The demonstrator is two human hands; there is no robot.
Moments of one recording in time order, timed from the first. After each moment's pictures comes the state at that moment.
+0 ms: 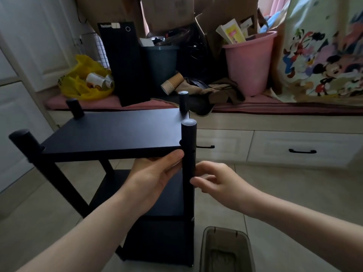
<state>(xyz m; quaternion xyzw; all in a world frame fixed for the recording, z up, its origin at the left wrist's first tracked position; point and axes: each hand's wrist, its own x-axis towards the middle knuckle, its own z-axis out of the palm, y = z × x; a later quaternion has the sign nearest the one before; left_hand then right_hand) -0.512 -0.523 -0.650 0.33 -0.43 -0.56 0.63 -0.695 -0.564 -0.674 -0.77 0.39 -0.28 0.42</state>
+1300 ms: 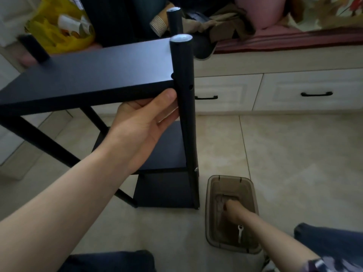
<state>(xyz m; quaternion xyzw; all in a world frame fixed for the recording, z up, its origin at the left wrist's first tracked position) -0.511 -0.517 -0.656 0.35 -0.47 -0.55 0.60 -0.729 -0.542 -0.995 -0.67 0.61 0.18 0.38</state>
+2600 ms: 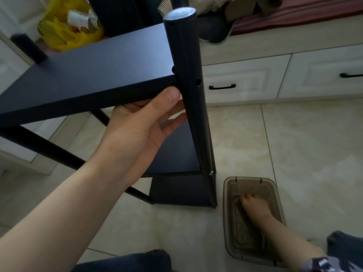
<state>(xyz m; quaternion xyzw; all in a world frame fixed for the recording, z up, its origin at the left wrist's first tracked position) -0.505 -0.521 -0.656 0.40 -0.51 -0.51 0.57 -0.731 -0.559 -1.055 -0.81 0.53 0.23 0.12</state>
